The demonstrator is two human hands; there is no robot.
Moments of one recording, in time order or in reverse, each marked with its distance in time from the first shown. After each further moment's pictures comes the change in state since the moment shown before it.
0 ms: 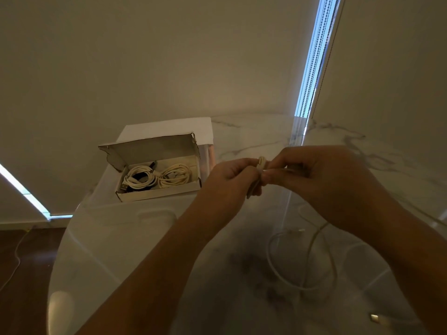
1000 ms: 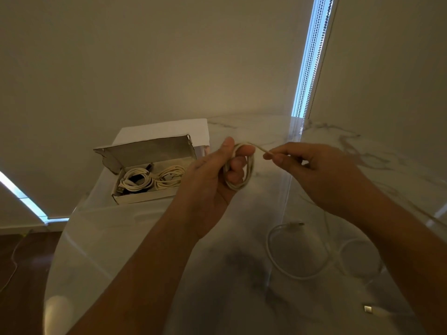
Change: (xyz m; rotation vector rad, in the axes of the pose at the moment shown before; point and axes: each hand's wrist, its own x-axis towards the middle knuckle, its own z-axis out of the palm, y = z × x) left_hand 0.007 0.002 -0.013 -0.806 -0.034 -0.090; right_hand 0.009 0.029 0.008 -0.021 0.009 0.200
